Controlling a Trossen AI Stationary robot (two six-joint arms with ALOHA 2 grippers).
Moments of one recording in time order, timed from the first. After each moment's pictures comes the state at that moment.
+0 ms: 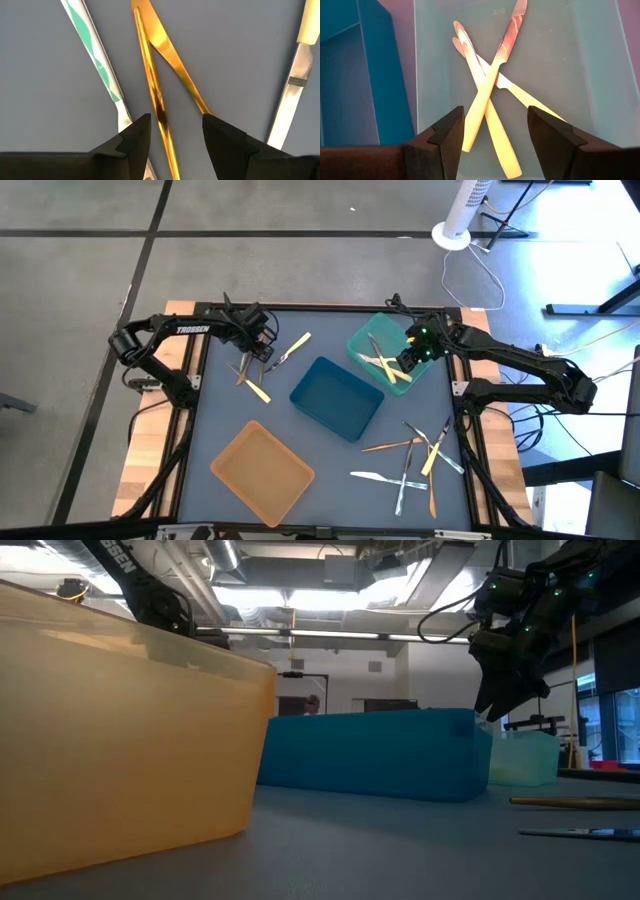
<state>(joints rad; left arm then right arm) 0.73 1.52 0.76 -0.53 -0.03 -0.31 -0.61 1.01 0.66 -0.64 -0.12 0.31</state>
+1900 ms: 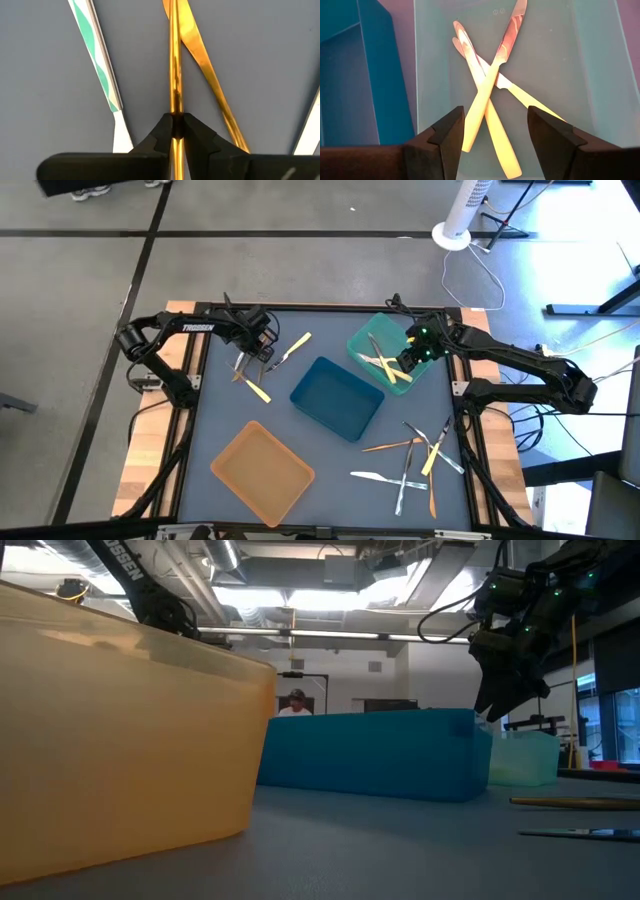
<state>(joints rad) 0.73 1.60 0.76 -0.53 -0.07 -0.32 -0.61 1.01 0.66 -0.64 -0.12 0.31</state>
